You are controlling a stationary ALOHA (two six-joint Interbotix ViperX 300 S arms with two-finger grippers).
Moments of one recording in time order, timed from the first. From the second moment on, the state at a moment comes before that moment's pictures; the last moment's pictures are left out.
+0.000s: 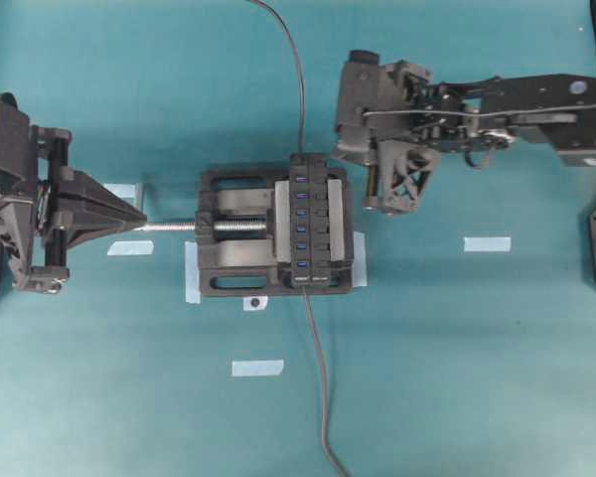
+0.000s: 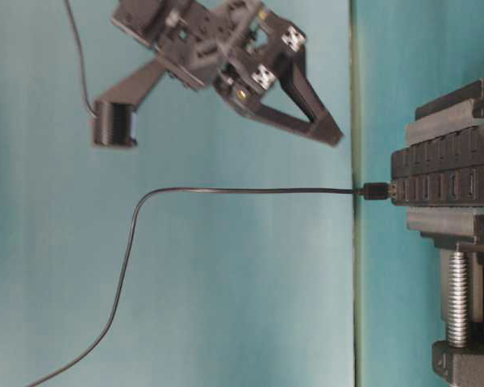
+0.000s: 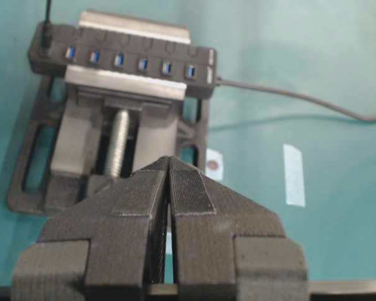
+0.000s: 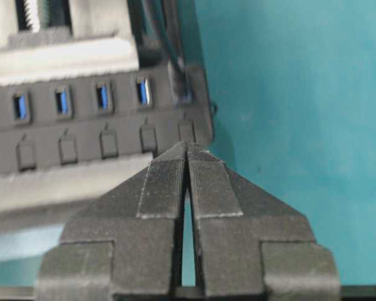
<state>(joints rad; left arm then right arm) 0.01 -0.74 1.07 0.00 0.13 -0.17 -0.23 -0.04 0.60 -0.06 0.33 -0.07</state>
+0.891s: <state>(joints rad) 0.01 -0.74 1.07 0.00 0.13 -0.17 -0.23 0.00 0.57 -0.06 0.29 -0.08</state>
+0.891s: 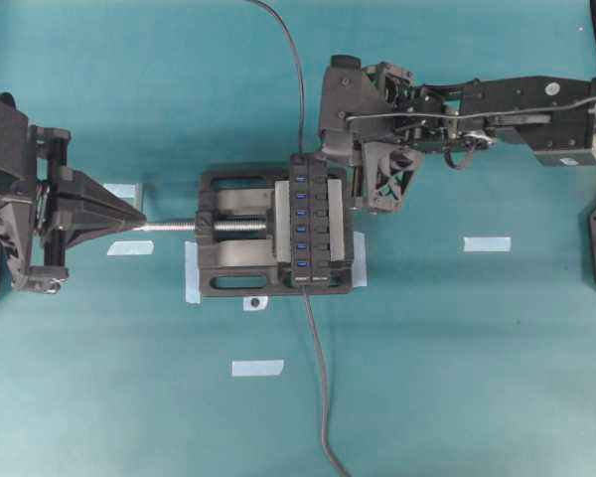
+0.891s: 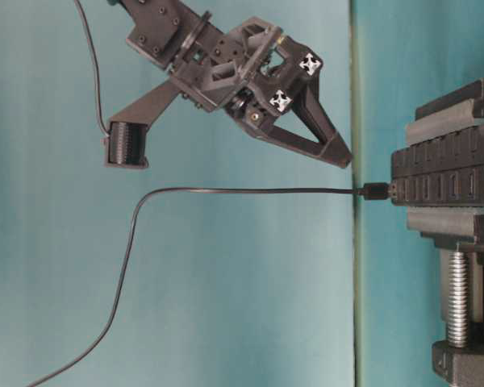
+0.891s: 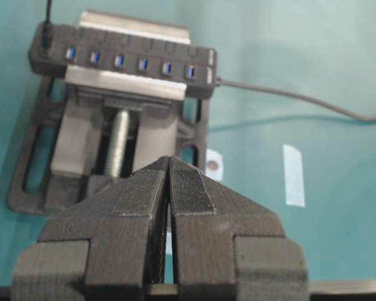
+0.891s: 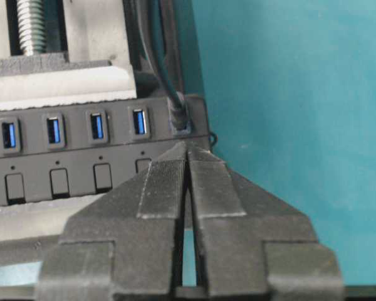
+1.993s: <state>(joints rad) 0.01 -0.82 1.10 0.00 0.13 -0.17 -0.21 0.04 0.57 -0.06 0.20 -0.08</state>
